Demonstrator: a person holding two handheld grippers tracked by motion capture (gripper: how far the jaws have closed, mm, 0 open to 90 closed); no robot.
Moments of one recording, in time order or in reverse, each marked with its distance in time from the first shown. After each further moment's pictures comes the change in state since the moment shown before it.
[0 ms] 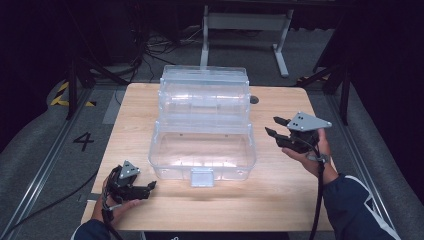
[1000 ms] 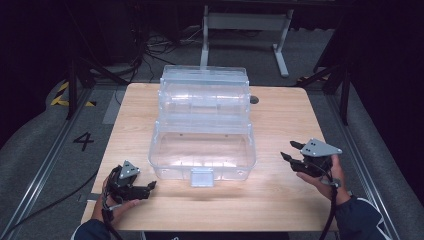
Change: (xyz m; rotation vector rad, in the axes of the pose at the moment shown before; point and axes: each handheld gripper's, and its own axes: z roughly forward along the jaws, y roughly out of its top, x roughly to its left) left arm 0.000 0.000 0.000 0.000 0.000 0.000; right arm 0.006 -0.083 -0.022 0.120 -0.029 0.028
